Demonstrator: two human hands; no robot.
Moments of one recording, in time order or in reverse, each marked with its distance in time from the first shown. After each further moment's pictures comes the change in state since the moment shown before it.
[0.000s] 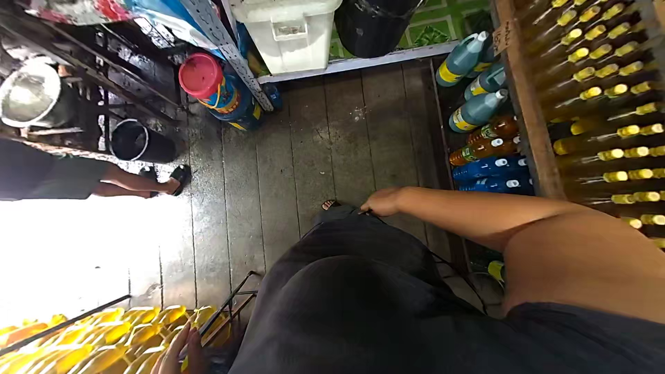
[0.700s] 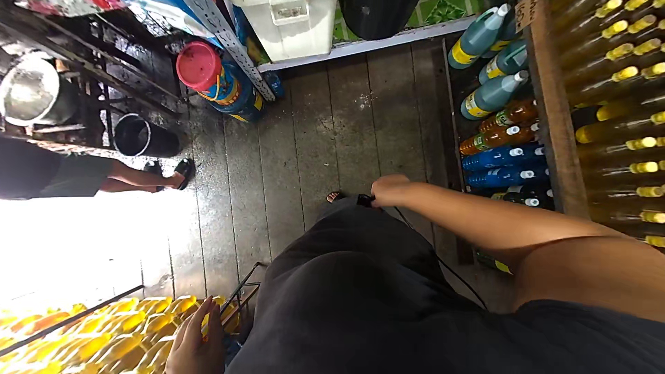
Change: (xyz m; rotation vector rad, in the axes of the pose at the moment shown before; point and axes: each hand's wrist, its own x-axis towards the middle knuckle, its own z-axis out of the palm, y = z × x) left_hand 0.029 0.012 0.023 -0.063 -0.123 0.011; right_hand -0.026 -0.031 -0.044 0.125 0.052 0.383
